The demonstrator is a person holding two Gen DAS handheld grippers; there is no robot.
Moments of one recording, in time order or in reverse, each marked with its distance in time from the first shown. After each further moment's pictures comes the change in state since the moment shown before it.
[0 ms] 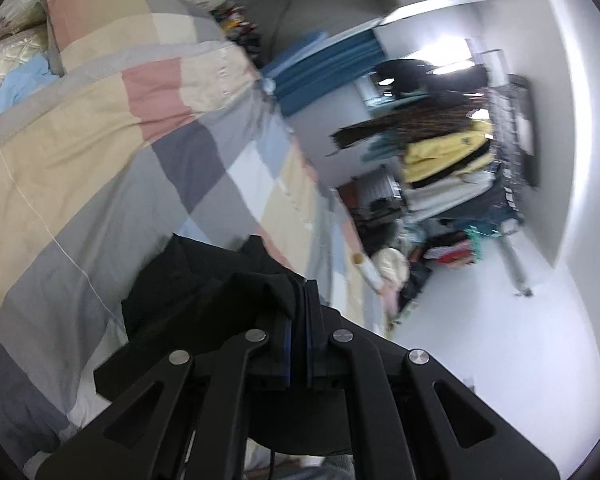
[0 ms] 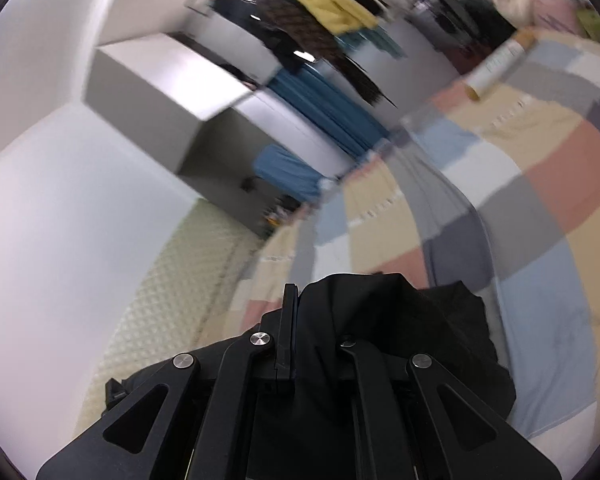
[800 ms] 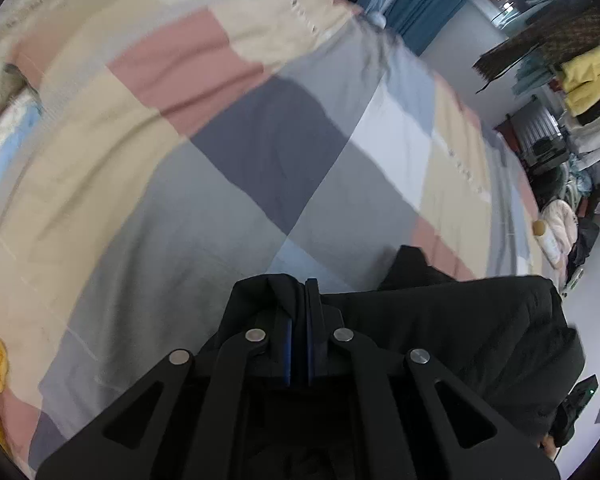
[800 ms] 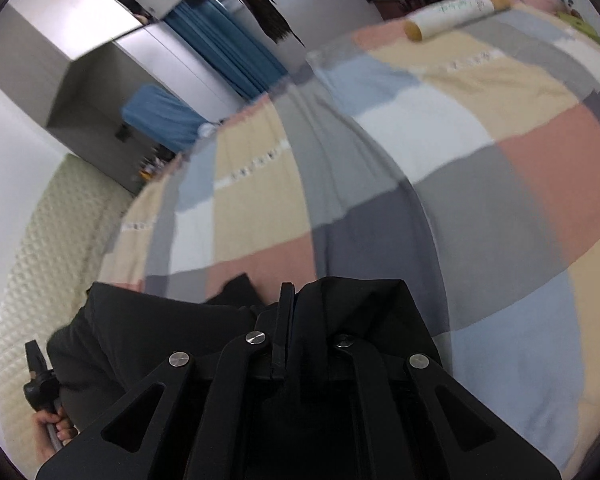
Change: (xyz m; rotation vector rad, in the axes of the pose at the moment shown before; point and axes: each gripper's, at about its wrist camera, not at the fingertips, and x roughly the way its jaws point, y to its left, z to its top) left arm 0.208 0.027 0.042 0.126 0.177 0.635; right arm 0.193 -0.111 0.024 0.006 0.215 -0.372
